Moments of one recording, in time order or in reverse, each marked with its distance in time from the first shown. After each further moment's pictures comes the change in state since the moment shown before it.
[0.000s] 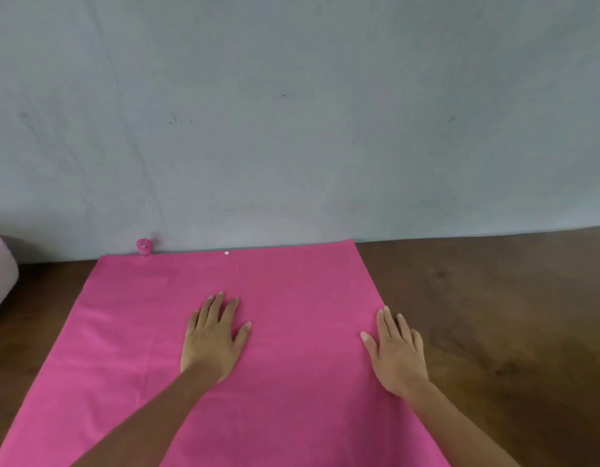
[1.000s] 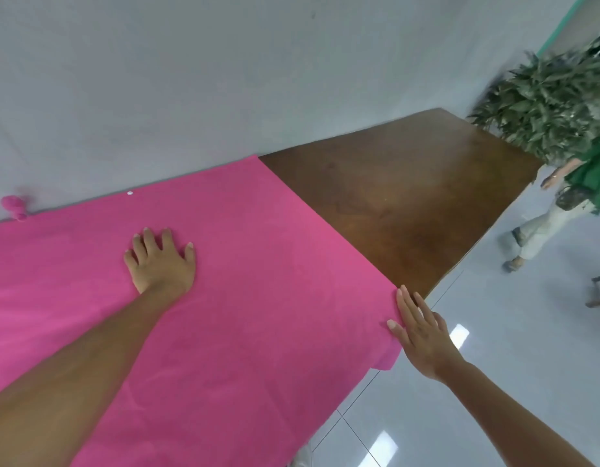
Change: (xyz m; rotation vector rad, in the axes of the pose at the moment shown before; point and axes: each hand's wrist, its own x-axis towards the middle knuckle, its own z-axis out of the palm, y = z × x) left_hand 0.004 -0.003 -0.002 -0.038 -0.051 0.086; right_hand -0.306 0.056 0.041 0.031 -0.071 0.291
